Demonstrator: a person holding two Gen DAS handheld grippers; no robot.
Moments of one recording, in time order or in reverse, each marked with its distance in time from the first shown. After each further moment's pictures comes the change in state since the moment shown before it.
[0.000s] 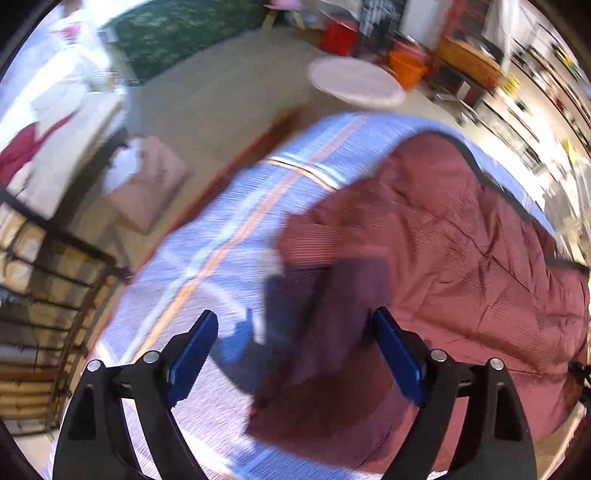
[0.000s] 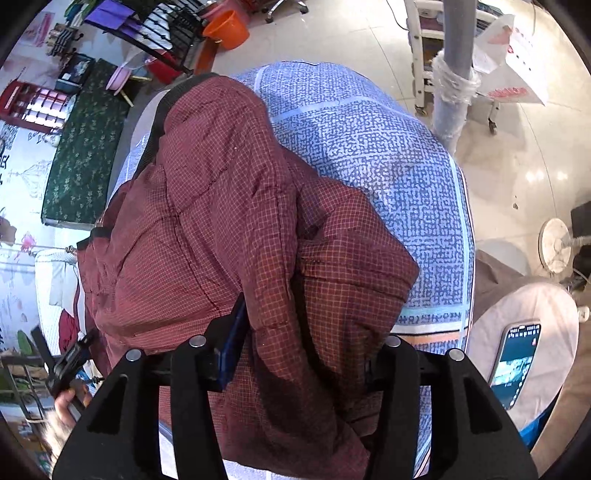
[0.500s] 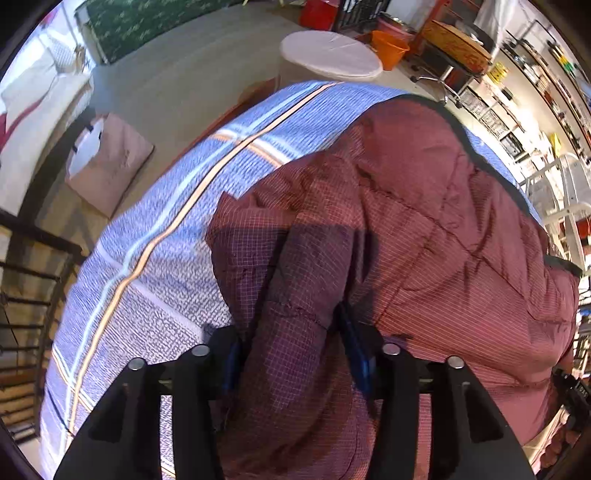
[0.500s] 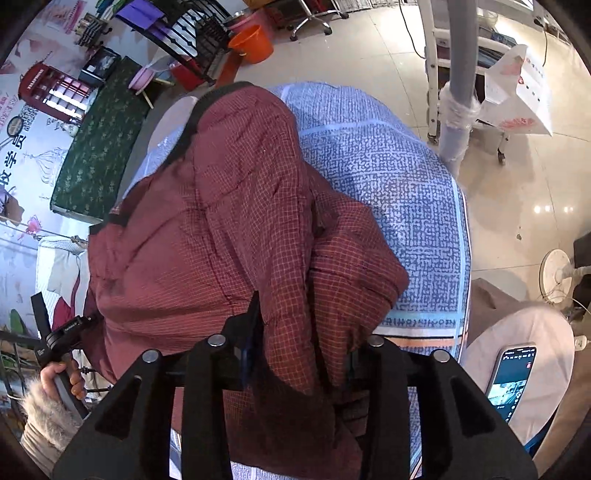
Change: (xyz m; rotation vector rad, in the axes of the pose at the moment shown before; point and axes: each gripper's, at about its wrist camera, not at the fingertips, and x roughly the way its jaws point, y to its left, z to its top) left arm 0.054 -0.033 0.007 0.020 0.134 -0.138; right arm -0.009 -0.006 -0.026 -0.095 -0.087 0.026
